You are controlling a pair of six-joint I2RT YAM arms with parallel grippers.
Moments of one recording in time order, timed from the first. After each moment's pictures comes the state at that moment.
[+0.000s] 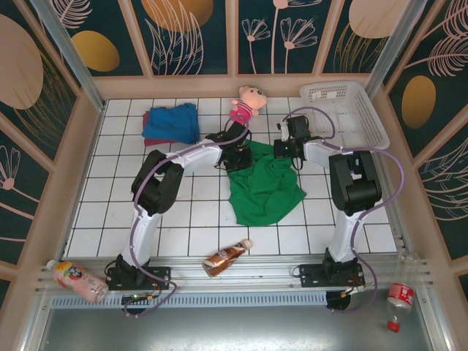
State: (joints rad) left arm -0.67 2.22 1.68 -0.54 0.18 -0.82; right arm 0.27 1.93 1.21 -0.18 -0.16 0.11
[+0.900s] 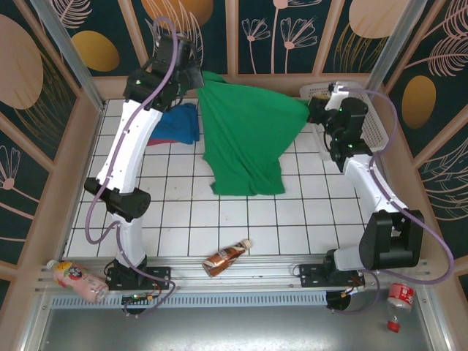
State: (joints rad) left arm -0.47 1.99 2.59 -1.14 -0.28 -0.51; right arm 0.08 1.38 1.10 0.19 -0.22 0.22
